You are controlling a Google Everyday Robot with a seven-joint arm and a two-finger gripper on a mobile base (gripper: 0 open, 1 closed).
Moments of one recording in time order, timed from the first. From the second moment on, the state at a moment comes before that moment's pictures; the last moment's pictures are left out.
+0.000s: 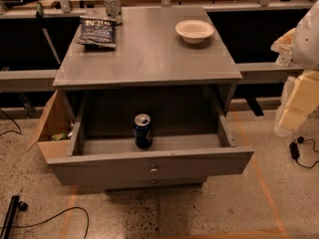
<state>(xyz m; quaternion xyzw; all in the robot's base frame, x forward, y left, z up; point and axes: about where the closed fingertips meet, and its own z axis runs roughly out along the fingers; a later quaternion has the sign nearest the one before) 0.438 -0.216 0.977 -0.60 0.78 -0.04 0.16</state>
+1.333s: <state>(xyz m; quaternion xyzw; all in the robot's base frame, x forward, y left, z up) 0.587 -0.079 0.961 -0.53 0.77 0.11 0.34</state>
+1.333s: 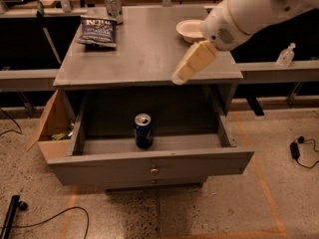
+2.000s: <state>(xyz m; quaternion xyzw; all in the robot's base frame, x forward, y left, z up) 0.600 -0.072 0.962 -0.52 0.76 0.12 0.36</state>
